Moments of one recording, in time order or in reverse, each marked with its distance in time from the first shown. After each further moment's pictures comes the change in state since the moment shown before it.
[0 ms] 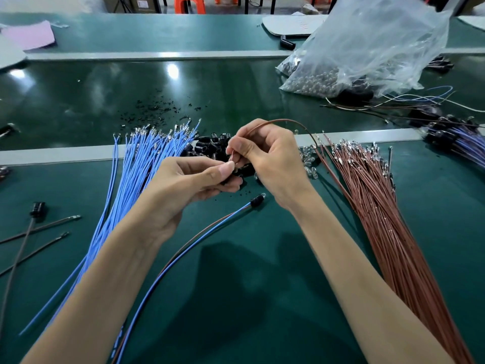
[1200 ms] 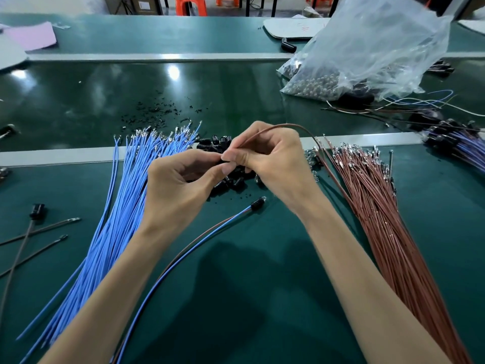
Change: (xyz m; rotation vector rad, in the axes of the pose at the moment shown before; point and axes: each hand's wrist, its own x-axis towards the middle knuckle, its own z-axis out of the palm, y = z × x) left_hand 0.004 -0.010 0.007 0.245 0.289 0.445; right_hand -0.001 -0.008 -0.003 -0.055 -0.044 -0.048
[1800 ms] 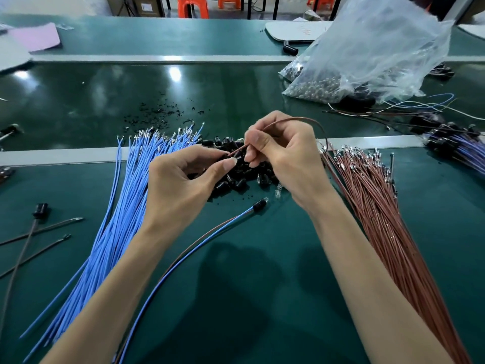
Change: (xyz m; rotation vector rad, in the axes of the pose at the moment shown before) left_hand 0.004 0.001 -0.003 0.043 0.016 0.037; right_hand 0.003 -0.009 -0.008 0.038 0.064 0.040
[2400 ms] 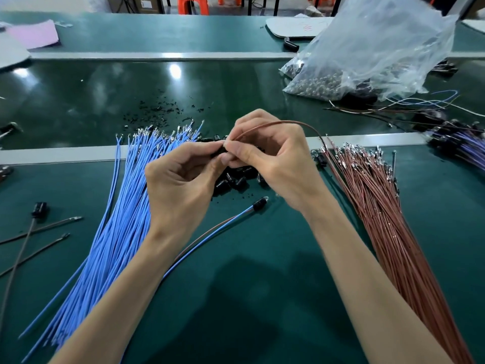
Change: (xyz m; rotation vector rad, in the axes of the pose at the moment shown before) left_hand -0.008 0.000 0.013 -0.241 0.109 0.062; right_hand -0.005 -0.001 0.010 0.049 -0.145 -0.116
